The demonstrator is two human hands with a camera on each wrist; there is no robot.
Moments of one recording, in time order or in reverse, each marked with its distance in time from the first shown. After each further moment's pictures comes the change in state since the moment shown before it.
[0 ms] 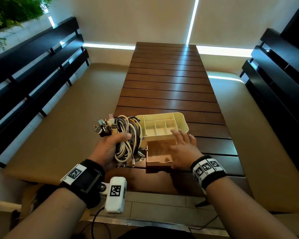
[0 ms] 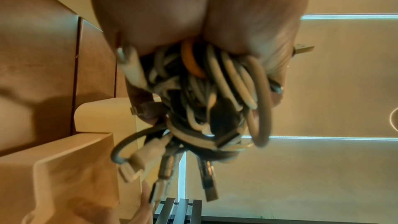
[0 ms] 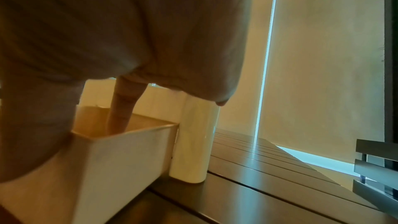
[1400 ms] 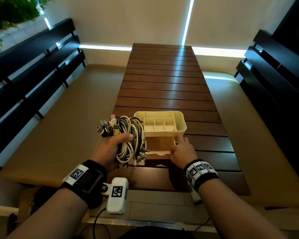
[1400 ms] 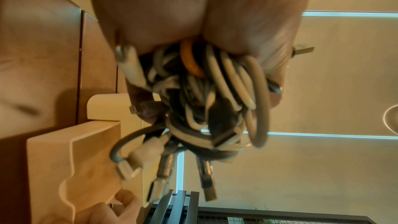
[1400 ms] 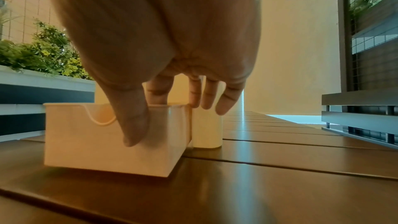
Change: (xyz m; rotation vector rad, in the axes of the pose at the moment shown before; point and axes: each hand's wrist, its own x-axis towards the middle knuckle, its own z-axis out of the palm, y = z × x) left_hand -0.016 0.003 0.015 -0.088 -0.021 -0.017; right_hand 0.003 -0.008 0.029 0.140 0.153 0.187
